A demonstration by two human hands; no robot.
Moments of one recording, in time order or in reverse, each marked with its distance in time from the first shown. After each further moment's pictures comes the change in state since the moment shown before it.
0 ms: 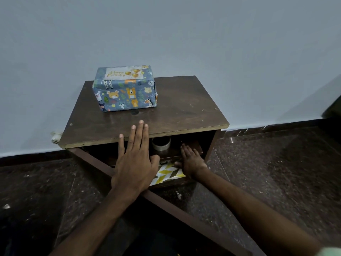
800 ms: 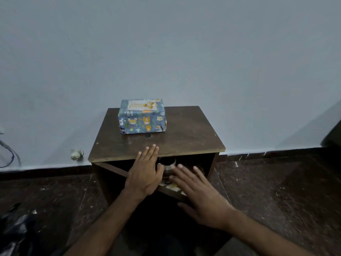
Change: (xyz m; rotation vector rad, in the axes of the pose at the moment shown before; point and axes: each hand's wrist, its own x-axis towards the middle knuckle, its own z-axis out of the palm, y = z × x) left_hand 0.009 -0.007 -0.028 -0.203 -0.143 -0.003; right_hand -0.184 -0.029 -0.101 0.045 0.561 -0.570
